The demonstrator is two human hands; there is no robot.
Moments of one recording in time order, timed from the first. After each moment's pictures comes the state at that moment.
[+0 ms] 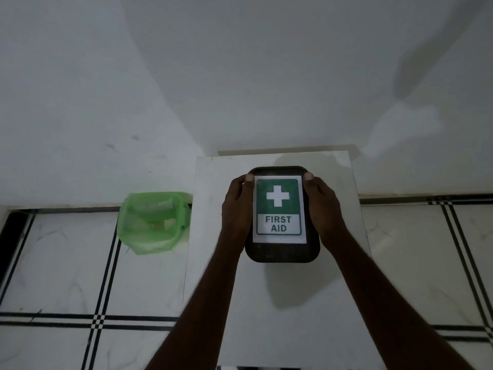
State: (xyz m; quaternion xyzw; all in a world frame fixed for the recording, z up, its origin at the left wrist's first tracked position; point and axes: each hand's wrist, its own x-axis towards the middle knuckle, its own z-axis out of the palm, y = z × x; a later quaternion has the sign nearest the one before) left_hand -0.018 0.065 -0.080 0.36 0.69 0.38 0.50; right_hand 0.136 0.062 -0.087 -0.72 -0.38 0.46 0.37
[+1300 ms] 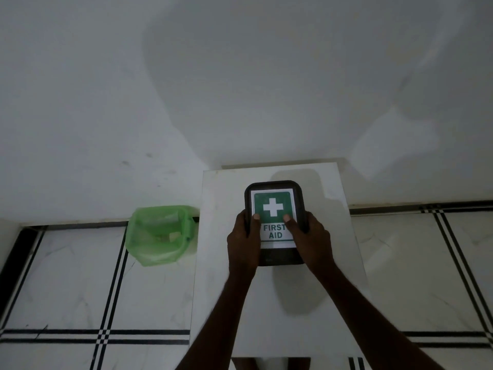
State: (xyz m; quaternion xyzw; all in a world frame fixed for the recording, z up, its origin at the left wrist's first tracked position) left_hand -0.019 0.000 -0.078 0.43 0.70 0.36 0.44; right_hand 0.120 0.001 -0.087 -0.74 -0.42 0.41 0.34
